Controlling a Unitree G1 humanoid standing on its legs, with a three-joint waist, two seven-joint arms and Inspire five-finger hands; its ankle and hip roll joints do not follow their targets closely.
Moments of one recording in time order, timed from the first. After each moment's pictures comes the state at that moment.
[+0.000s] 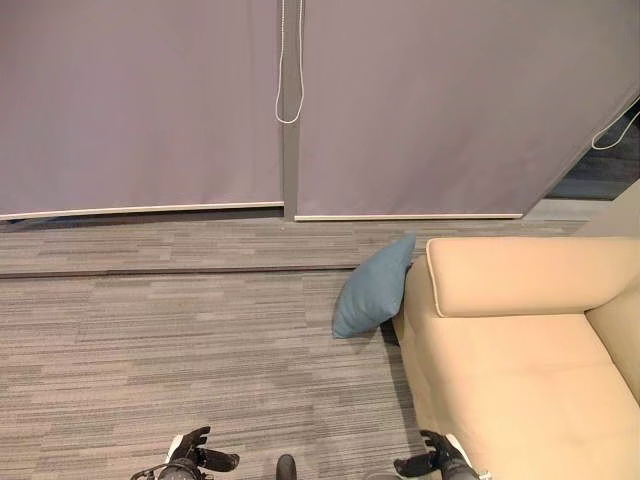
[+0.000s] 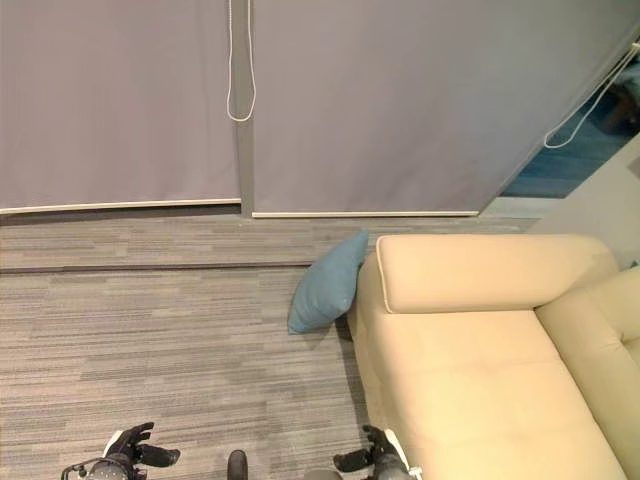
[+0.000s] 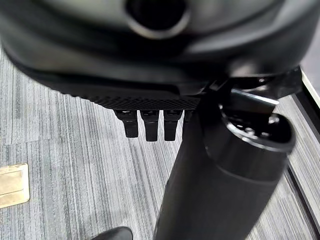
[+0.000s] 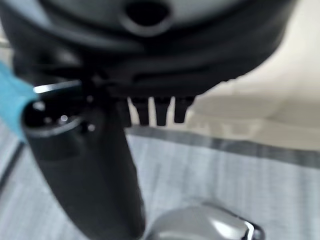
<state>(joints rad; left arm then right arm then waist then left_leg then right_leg) -0.04 0.30 -0.14 1.22 -0.12 -0.08 0.14 -0.06 -0.20 0.23 1.13 -0.03 -0.05 -0.18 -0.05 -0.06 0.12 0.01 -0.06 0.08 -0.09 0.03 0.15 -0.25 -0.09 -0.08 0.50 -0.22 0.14</state>
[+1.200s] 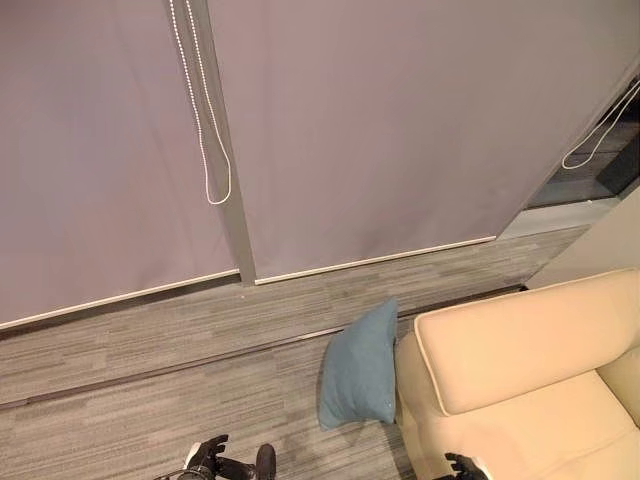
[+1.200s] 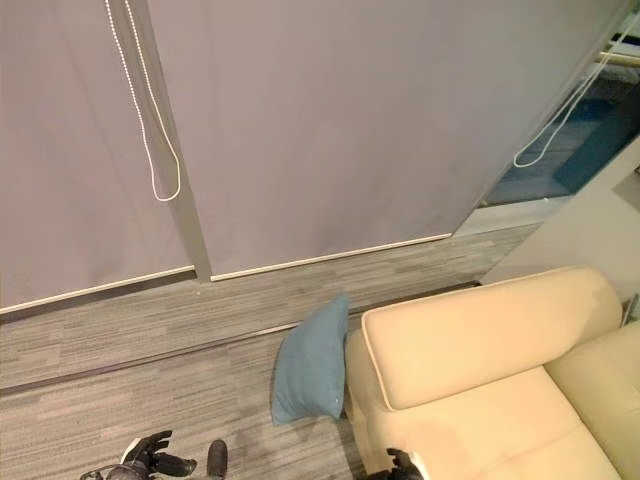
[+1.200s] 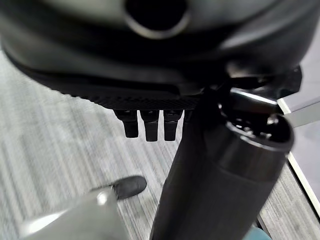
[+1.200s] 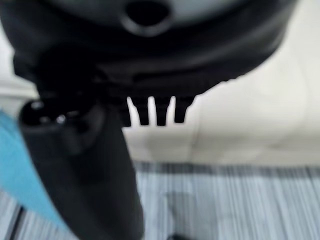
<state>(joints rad) -0.03 0.26 -0.16 1.22 -0.12 -0.08 0.12 -0.01 -0.24 0.23 1.21 -0.03 -0.03 -0.20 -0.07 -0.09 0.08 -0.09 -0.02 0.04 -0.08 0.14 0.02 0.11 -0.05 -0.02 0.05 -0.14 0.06</state>
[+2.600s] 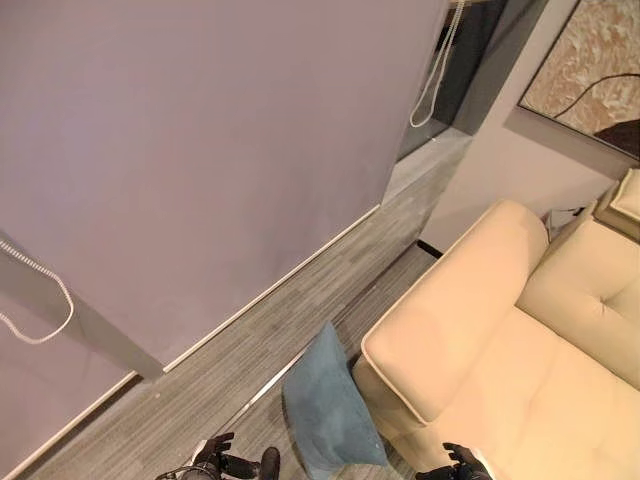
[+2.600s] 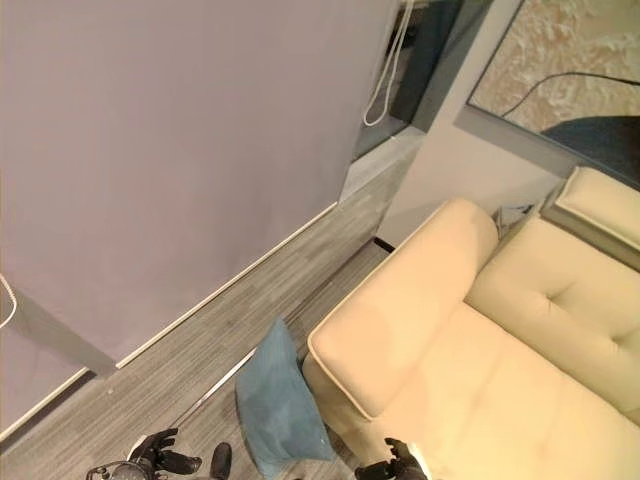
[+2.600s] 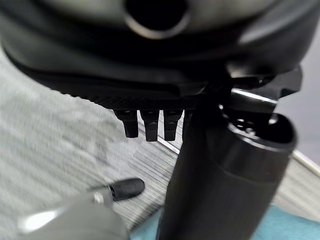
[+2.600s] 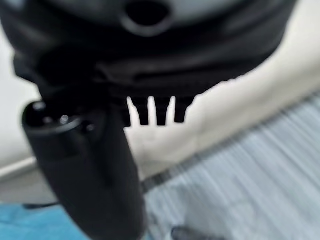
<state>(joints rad) -0.05 0.25 -0.19 1.25 -0.12 -0.08 0.12 -0.02 -0.24 0.22 1.17 -0.02 -0.04 -0.20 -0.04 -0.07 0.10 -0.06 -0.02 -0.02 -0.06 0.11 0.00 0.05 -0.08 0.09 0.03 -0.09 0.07</state>
